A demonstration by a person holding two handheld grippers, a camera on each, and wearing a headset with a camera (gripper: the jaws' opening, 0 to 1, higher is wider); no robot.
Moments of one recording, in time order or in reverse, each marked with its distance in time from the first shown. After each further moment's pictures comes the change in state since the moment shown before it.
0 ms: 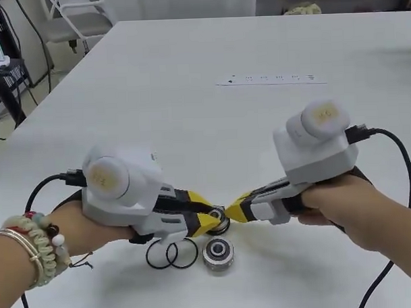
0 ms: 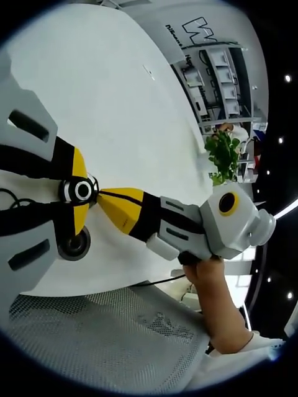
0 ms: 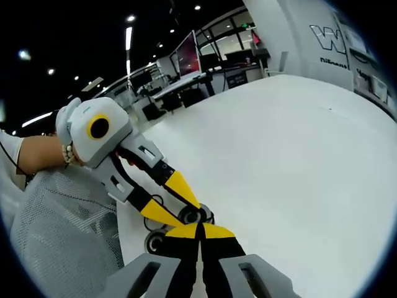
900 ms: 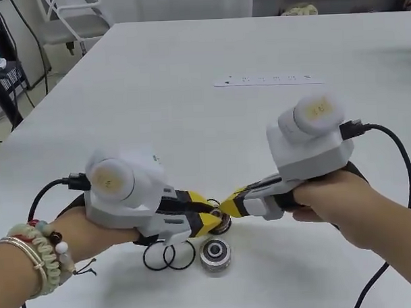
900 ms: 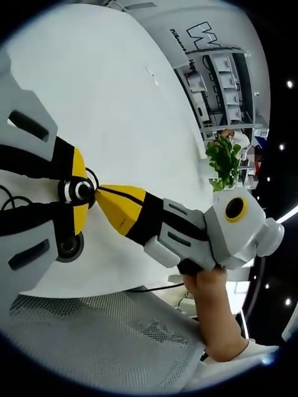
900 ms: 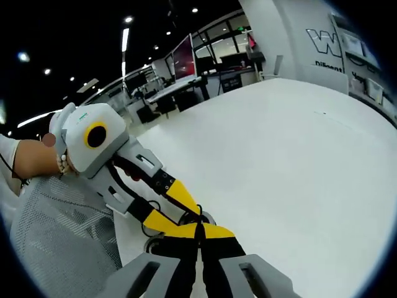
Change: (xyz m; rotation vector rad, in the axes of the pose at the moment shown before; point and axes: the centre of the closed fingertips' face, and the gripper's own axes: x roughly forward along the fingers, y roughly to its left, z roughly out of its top) left arm 0.005 0.002 0.003 -0.033 0.005 0.037; right arm 0.000 -0.007 0.007 0.016 -0.016 -0.052
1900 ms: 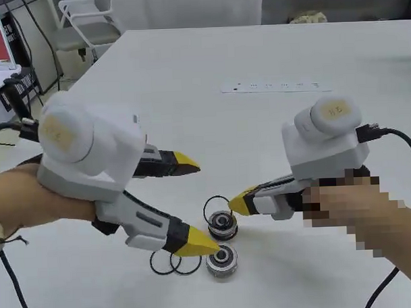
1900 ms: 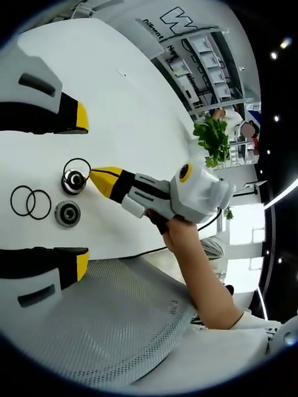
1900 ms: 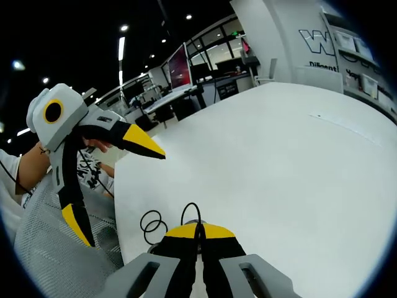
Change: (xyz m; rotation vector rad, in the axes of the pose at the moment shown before) left arm -0.071 -0.025 0.052 0.154 0.035 -0.084; right arm -0.009 0.002 0.015 0.030 -0.063 0.000
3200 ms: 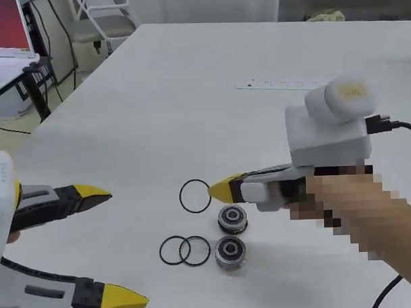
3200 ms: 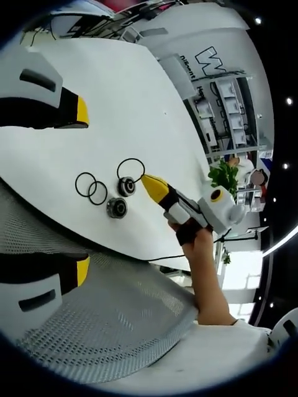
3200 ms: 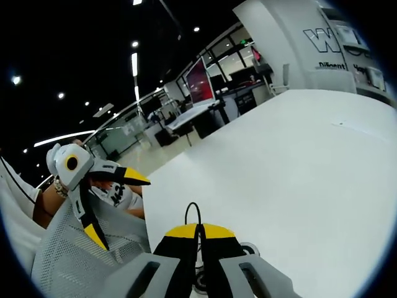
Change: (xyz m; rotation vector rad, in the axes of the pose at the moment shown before) left arm -0.080 -0.033 -0.066 -0.225 0.038 0.255; right arm 0.007 0.060 0.029 0.031 -0.090 0.166
